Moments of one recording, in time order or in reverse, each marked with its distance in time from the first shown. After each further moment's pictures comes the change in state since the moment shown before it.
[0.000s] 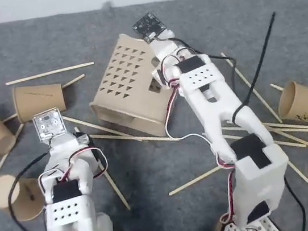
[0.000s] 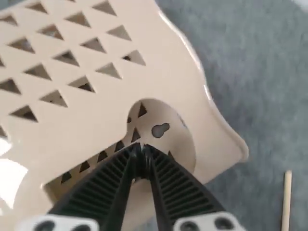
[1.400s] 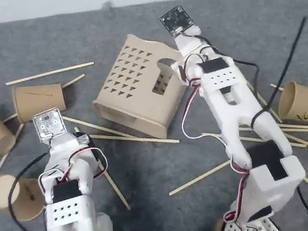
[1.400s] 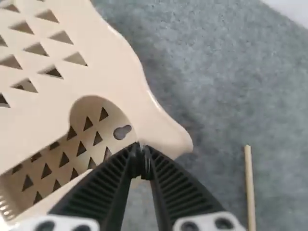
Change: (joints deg) left arm 0.0 0.0 0.0 0.0 0.0; right arm 8.3 -5.4 10.0 -9.6 1.3
